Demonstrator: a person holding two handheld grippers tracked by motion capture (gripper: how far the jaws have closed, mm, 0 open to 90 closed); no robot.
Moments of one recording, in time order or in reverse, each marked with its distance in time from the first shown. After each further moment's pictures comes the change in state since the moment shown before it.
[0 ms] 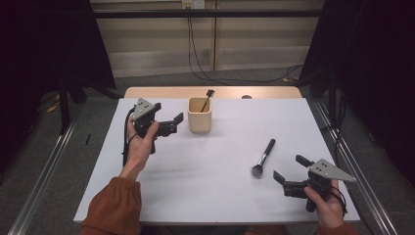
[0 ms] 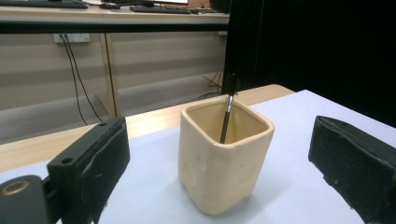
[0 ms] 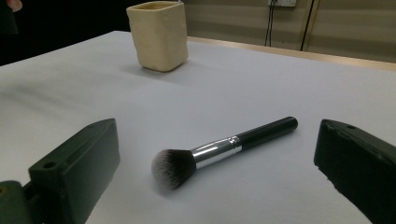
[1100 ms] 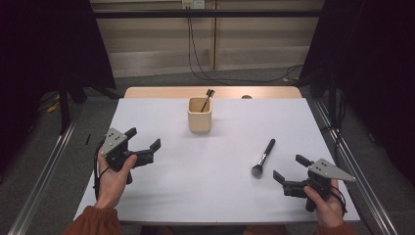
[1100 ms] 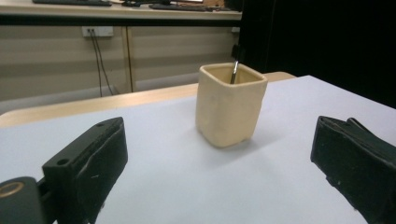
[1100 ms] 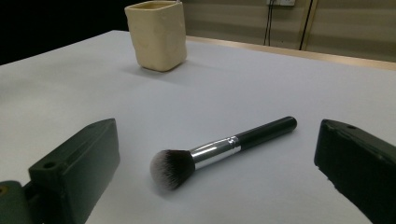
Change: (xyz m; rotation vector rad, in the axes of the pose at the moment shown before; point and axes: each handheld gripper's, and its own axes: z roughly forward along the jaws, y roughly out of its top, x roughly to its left) left arm -0.003 -0.039 -0.096 -0.014 0.061 -0.030; right arm 0.000 0.000 0.001 0.003 -0.005 0.001
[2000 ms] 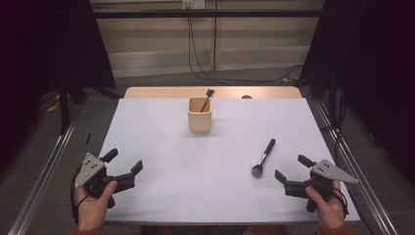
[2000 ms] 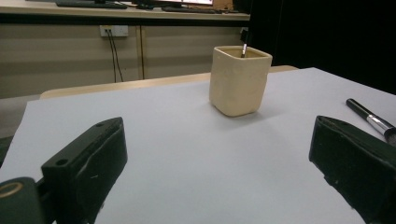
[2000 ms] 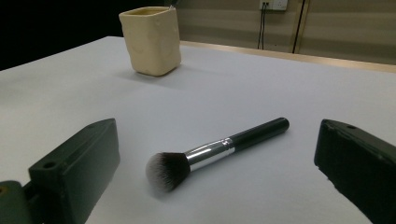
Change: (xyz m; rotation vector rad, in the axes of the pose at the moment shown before) left arm 0.006 -0.037 -0.061 -0.024 0.025 0.011; right arm -0.001 -0.001 -0.004 -0.020 -0.024 0.012
